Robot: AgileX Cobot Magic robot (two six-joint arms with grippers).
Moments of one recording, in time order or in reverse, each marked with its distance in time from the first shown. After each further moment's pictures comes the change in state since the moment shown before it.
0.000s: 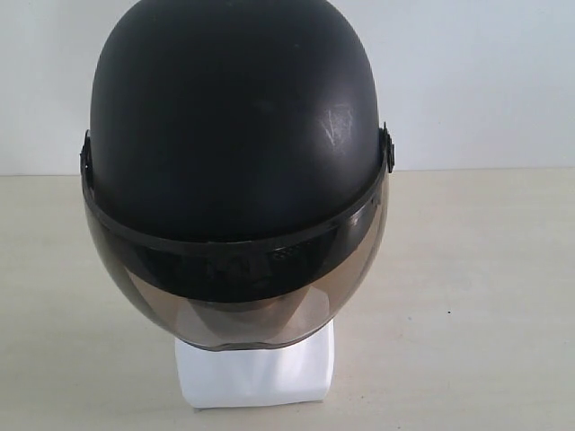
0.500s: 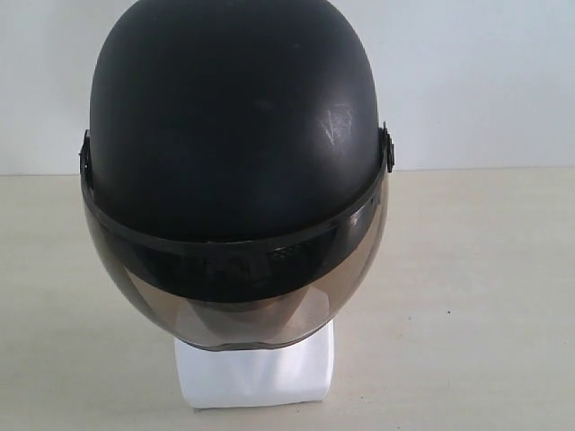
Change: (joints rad) left arm 0.032 -0.178 0.455 0.505 -0.524 -0.293; right arm 0.000 0.000 0.000 0.005 0.000 0.000
